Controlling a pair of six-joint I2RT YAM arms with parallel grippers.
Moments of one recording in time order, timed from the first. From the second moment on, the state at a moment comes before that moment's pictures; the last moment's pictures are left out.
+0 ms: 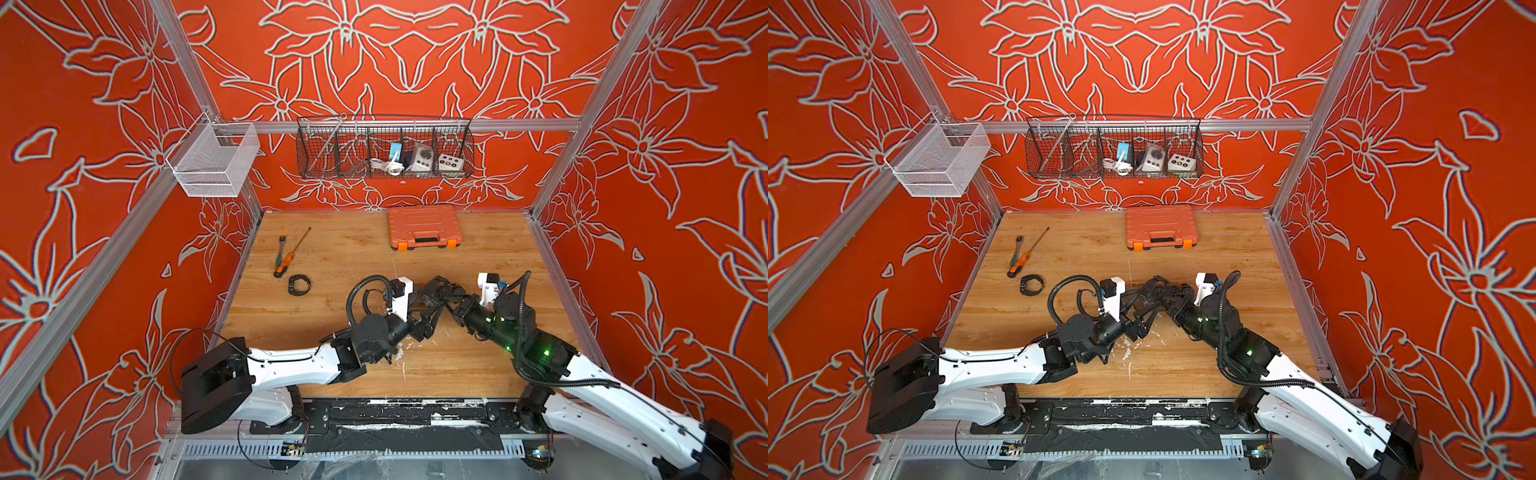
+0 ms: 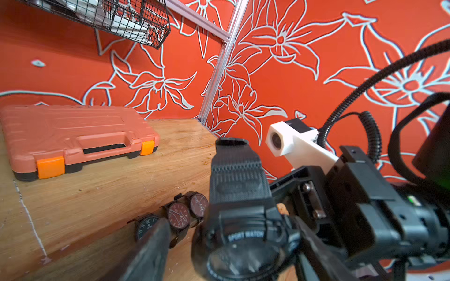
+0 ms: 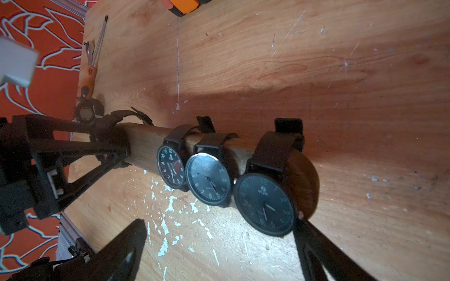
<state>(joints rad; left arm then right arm) -1.01 1.49 1.26 -0.63 -0.50 -0.29 0.72 0.77 0.79 -0.50 -0.14 0.47</state>
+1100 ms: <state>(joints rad) -1.11 1.58 1.37 -0.65 -0.54 -0.24 0.75 0.91 0.79 -0.50 -0.05 0.57</state>
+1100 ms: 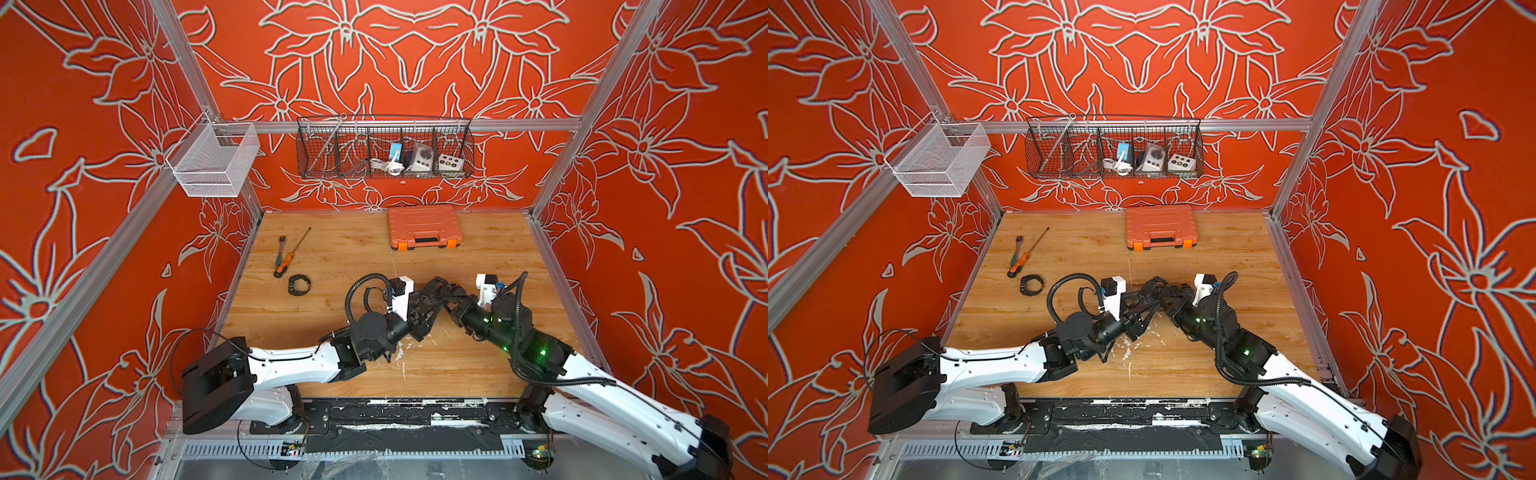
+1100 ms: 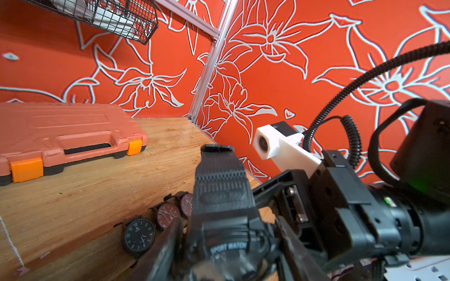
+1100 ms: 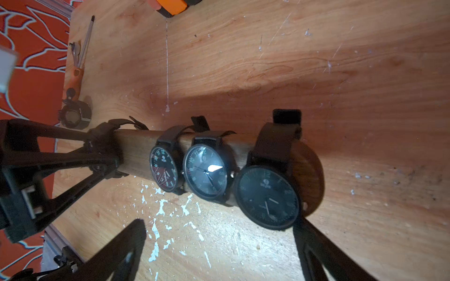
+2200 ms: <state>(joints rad) -1.11 1.13 0.58 0.38 -0.32 -0.32 0.72 0.81 0.72 -0.41 0.02 1.00</state>
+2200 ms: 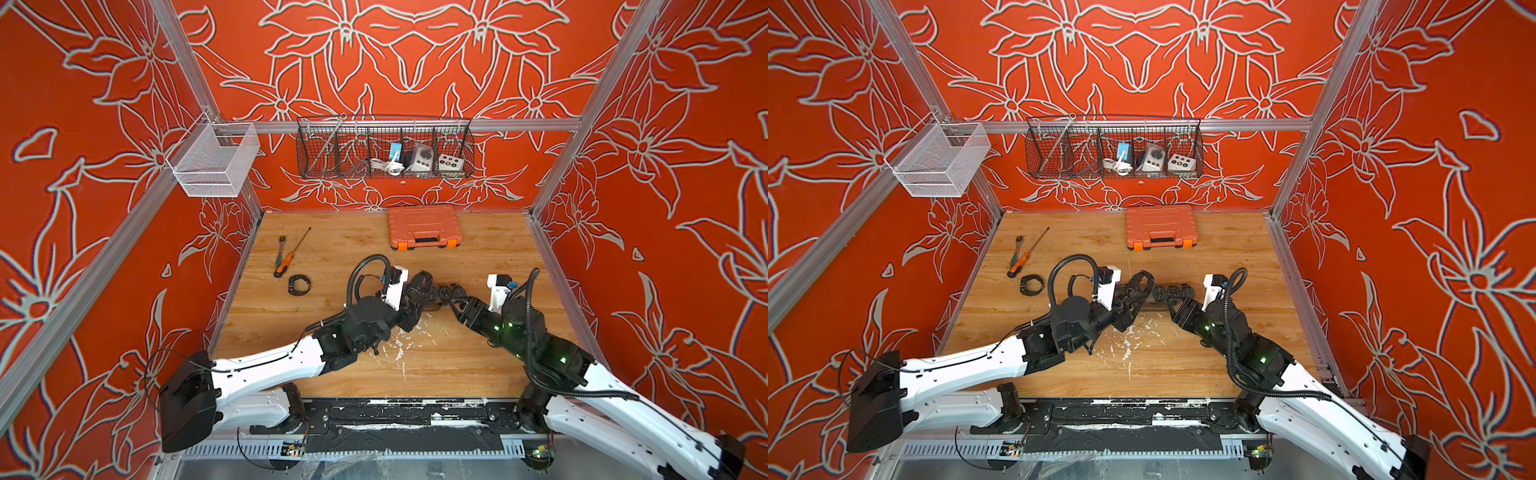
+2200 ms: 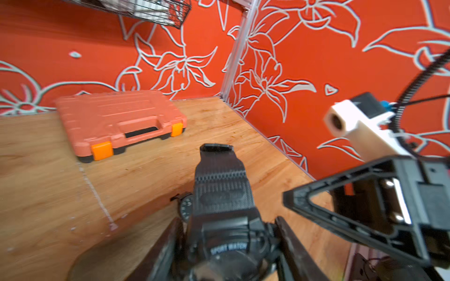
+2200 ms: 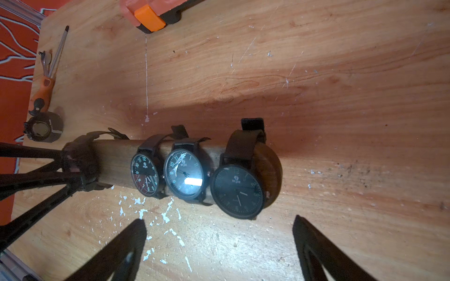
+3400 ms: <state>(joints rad) -1.10 1.29 0.56 0.72 -0.32 -0.36 0.81 0.75 0.58 -0.13 0.03 1.28</state>
